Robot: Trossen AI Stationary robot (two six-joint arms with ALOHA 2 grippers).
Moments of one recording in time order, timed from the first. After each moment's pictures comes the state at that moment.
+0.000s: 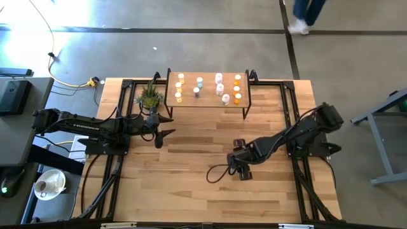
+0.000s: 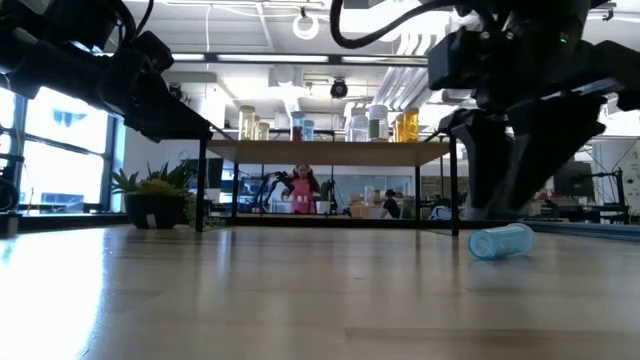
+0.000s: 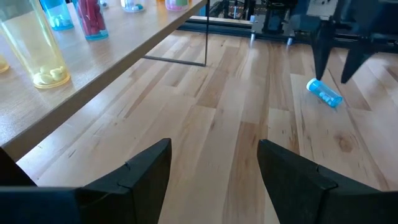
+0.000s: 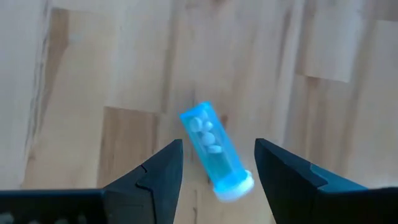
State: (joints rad) left arm 0.18 0.81 0.17 0.31 -0.20 -0.08; right arm 0.34 1.64 0.98 -0.58 0.09 0.18
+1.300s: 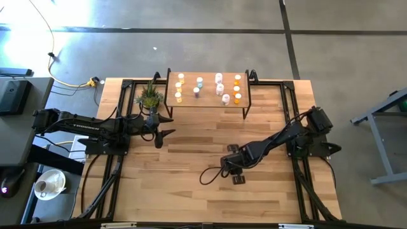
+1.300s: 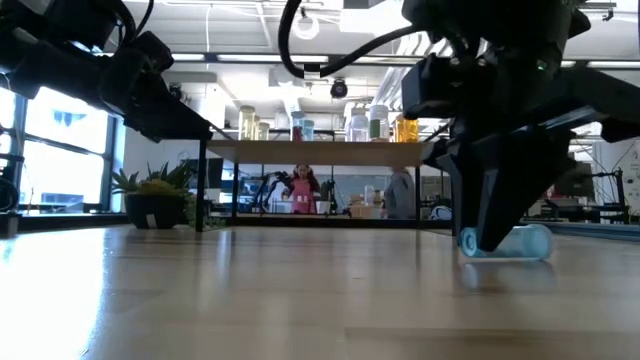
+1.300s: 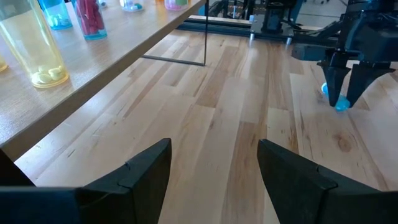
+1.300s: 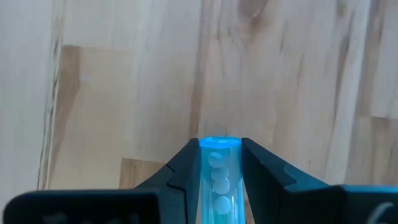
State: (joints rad) left arm 0.18 0.81 0.17 0.31 -0.19 -0.08; right arm 0.35 1.79 1.01 -0.43 0.02 0.21
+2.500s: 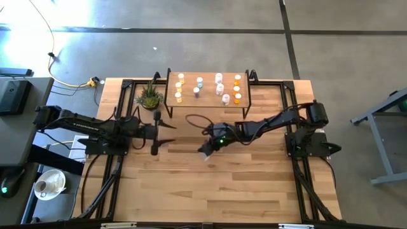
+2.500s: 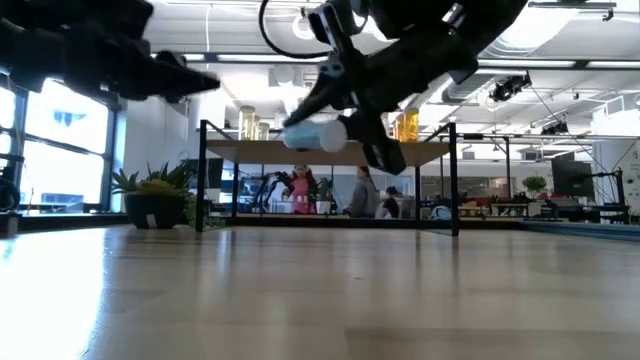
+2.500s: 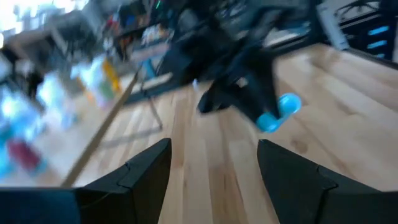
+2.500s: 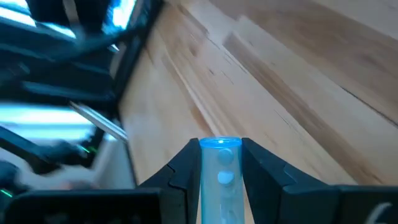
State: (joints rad) left arm 0.10 0.81 0.17 0.48 -0.03 0.32; right arm 0.06 1.78 1.01 0.19 -0.17 1.03
